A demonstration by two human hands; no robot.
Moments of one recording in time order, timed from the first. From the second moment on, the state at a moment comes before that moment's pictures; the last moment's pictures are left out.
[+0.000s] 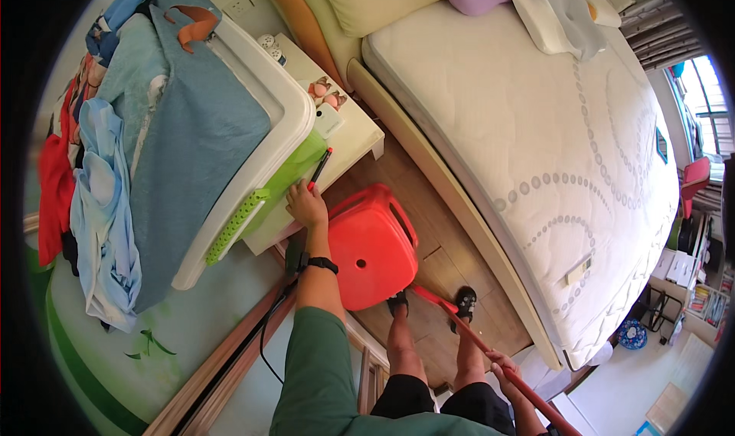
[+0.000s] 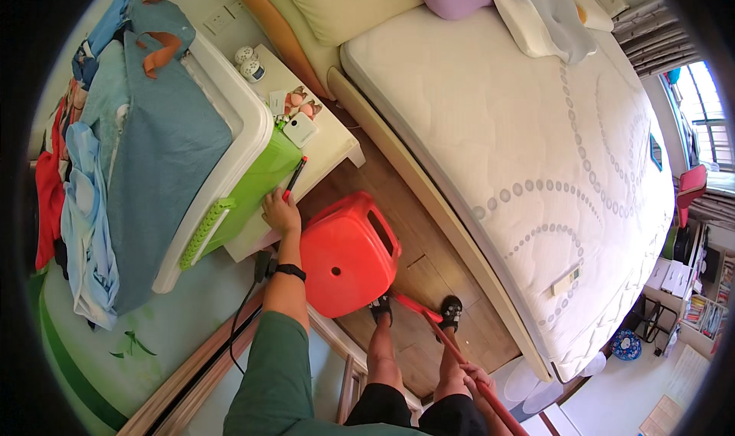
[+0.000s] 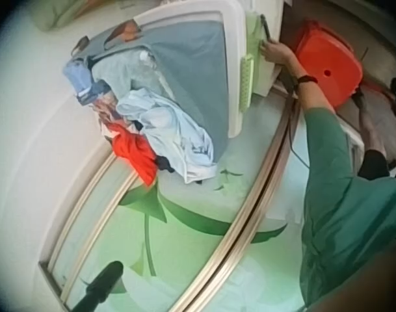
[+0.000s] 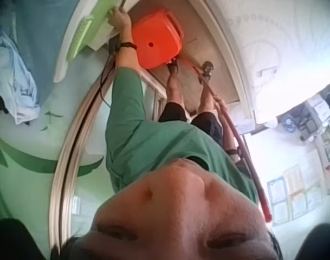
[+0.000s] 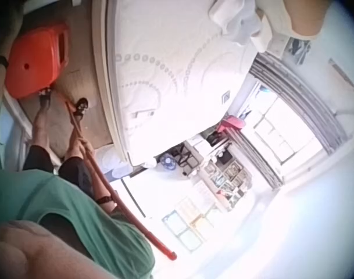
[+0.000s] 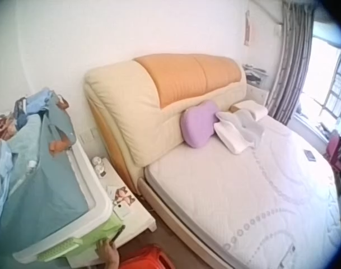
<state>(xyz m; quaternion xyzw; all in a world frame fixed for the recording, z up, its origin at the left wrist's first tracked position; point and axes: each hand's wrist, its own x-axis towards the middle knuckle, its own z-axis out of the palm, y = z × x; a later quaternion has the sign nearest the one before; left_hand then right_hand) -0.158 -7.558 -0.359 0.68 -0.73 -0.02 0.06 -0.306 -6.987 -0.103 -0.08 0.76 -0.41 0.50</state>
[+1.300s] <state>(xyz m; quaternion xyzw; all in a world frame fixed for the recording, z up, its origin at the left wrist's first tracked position) -0.104 -7.134 -0.044 0.64 -0.42 -0.64 0.12 -0.390 -6.789 -0.050 -0.12 0.70 -0.59 0.40</state>
